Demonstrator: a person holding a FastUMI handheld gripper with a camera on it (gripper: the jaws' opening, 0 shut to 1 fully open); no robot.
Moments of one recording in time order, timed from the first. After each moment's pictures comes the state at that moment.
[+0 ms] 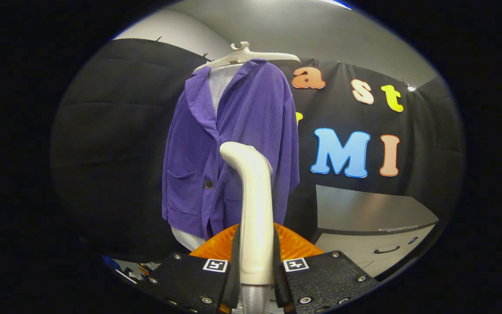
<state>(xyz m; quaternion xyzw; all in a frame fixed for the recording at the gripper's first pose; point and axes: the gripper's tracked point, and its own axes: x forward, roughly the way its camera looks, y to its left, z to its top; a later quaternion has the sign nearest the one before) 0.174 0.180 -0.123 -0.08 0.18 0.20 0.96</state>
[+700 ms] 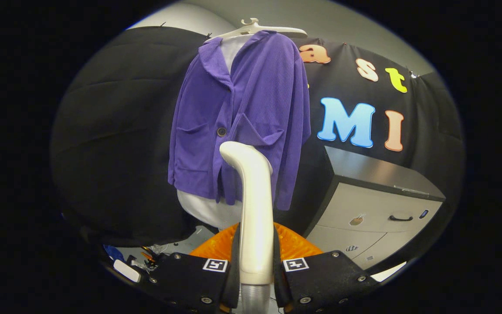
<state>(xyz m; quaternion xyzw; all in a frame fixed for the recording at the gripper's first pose) 0.116 0.177 -0.213 -0.10 0.27 0.20 0.94</state>
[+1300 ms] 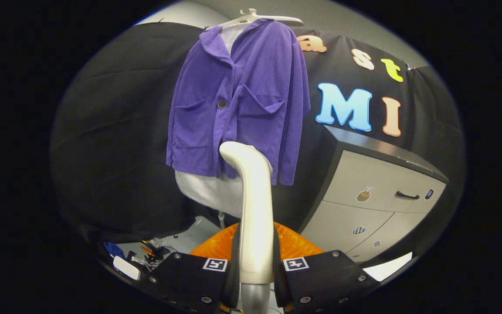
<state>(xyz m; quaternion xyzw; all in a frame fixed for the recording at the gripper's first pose) 0.096 0.173 -0.228 -0.08 0.26 0.19 0.94</state>
